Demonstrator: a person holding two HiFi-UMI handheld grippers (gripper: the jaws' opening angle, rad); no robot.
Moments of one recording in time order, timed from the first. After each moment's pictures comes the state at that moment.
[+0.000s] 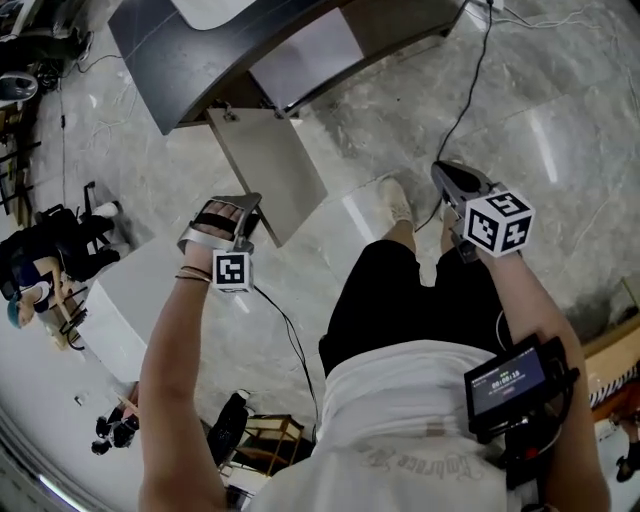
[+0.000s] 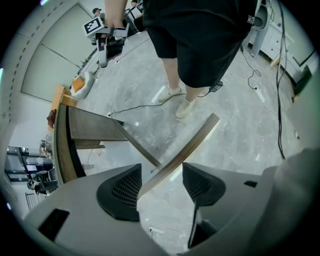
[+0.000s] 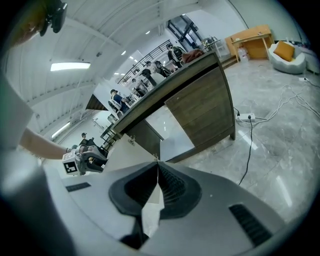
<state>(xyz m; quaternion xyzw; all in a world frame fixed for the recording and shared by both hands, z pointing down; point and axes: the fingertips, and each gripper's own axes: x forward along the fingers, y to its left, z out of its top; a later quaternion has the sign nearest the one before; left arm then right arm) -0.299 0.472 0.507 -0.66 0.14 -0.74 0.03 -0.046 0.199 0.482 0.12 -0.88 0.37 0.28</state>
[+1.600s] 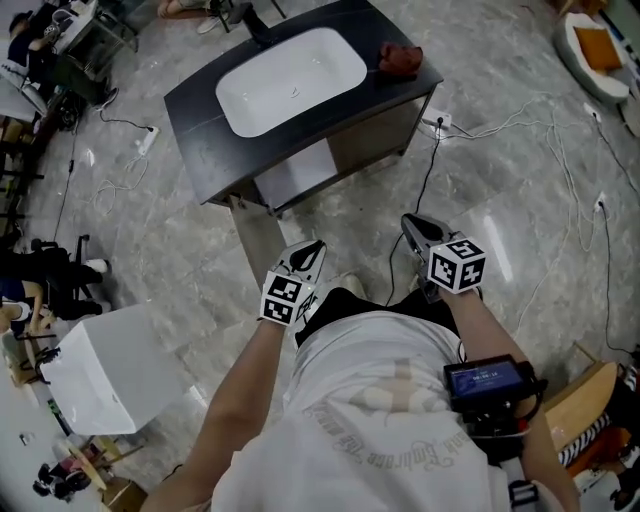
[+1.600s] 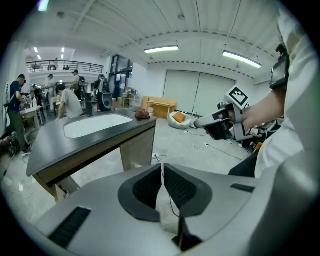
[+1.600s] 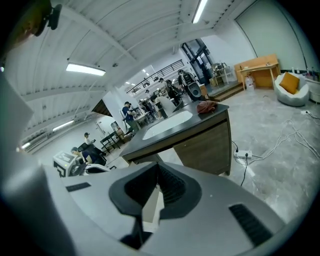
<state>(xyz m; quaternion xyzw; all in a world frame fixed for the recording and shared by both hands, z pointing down) -0.154 0.271 0.311 -0.72 0.62 -0.18 -0.26 -0.036 0.132 0.279 0.14 -0.92 0.29 0.22</state>
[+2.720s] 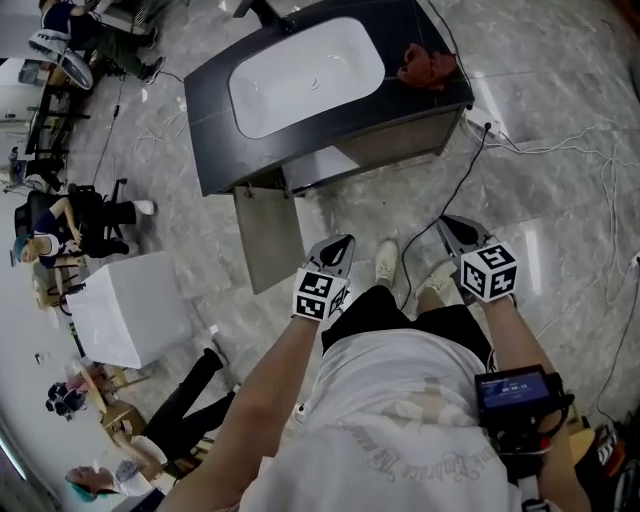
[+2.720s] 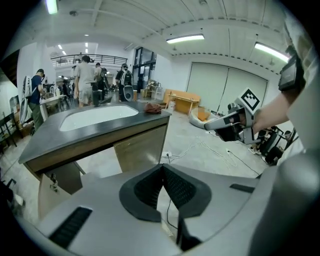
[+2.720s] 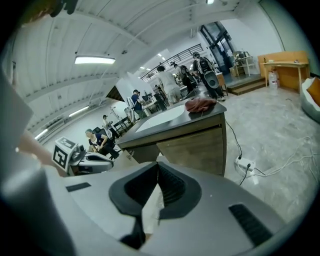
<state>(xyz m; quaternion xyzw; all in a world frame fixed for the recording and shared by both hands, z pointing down) -0.117 0.132 0.336 -0.61 0.70 -0.18 -0.33 -0.011 -0.030 0.318 0.03 -0.92 0.26 0.29</state>
